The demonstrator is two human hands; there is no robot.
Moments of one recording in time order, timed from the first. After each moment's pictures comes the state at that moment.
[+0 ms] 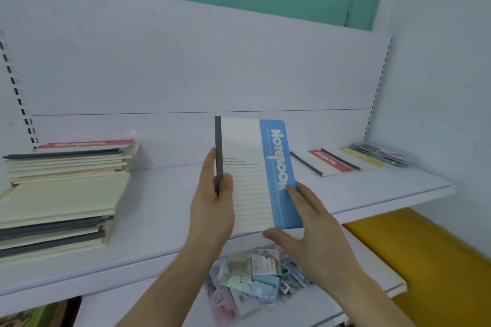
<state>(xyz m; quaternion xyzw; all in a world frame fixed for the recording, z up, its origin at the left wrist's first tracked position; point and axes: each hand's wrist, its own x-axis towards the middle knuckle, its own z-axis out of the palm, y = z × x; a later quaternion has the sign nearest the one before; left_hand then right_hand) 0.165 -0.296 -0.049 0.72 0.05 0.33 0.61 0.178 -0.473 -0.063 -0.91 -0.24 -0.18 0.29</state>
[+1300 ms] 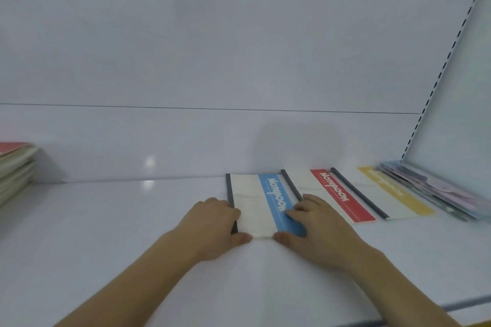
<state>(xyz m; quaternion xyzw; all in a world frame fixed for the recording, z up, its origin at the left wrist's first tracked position) 0.444 -0.338 -0.103 1.00 -0.01 0.02 0.00 0.529 -0.566 -0.105 -0.93 -0.36 -0.07 0.07</state>
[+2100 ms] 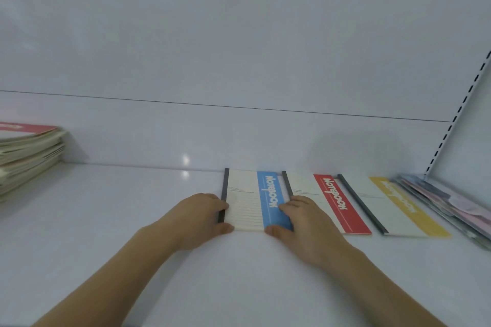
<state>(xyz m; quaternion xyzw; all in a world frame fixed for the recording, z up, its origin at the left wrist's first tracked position) 0.441 -0.362 -0.100 0.99 0.08 0.02 0.10 0.565 -0.582 -0.113 -0.88 -0.44 -0.08 0.14</state>
